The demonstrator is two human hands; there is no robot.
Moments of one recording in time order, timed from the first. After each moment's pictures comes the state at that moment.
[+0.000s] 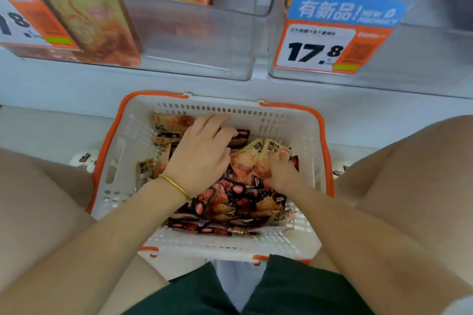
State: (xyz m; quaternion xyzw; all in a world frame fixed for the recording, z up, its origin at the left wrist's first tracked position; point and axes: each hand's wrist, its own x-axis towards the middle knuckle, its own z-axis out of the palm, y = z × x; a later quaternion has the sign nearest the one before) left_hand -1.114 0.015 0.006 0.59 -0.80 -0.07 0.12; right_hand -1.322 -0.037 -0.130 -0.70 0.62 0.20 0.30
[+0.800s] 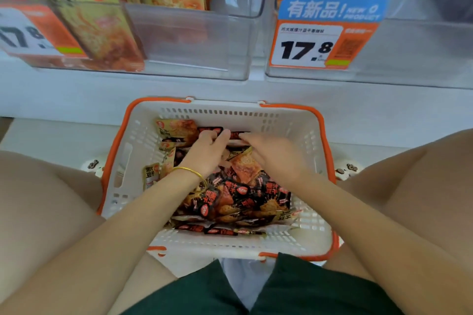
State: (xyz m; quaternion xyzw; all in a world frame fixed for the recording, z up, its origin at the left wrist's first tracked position) left_hand -1.126 0.003 -0.006 0.72 -0.44 -0.50 0.21; right_hand -1.290 -0.025 -0.026 -0.88 0.45 -0.08 0.16
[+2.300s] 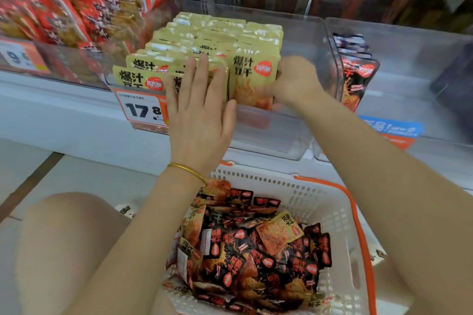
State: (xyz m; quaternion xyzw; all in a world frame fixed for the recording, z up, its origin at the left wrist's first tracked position) left_hand -1.036 -0.035 0.123 0.68 -0.62 0.20 0.33; right_hand -1.164 -0.146 0.185 -0.79 0.57 -0.17 0.17
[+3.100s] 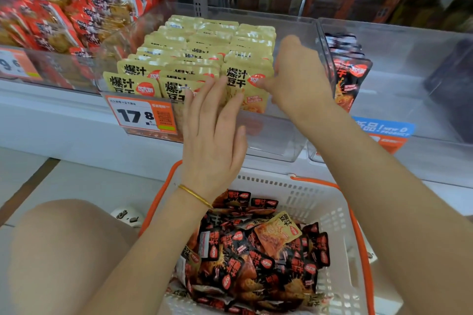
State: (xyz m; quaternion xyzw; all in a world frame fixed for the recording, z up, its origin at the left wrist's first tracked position) left_hand -1.061 -0.023 0.114 0.57 -0.68 0.20 0.42; right_hand -1.169 -0.116 0.206 -0.77 0.57 -0.26 0.13
